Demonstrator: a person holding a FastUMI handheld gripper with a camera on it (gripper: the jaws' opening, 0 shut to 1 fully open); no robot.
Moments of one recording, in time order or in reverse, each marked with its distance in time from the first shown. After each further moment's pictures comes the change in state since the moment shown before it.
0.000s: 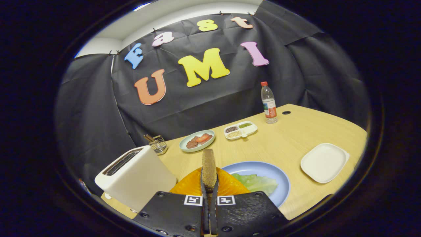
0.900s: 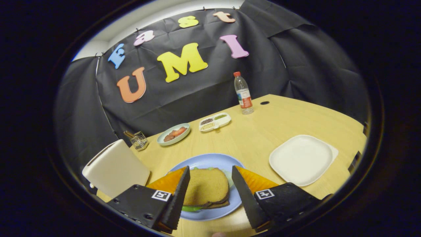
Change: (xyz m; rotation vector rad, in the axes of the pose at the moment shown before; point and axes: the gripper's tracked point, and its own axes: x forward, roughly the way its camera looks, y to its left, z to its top) arm -0.008 -0.082 -0.009 0.018 0.041 -0.092
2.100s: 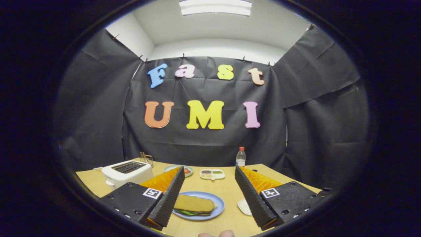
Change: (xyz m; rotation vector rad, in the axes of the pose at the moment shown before) arm -0.184 0.050 0.105 -0.373 -0.462 0.000
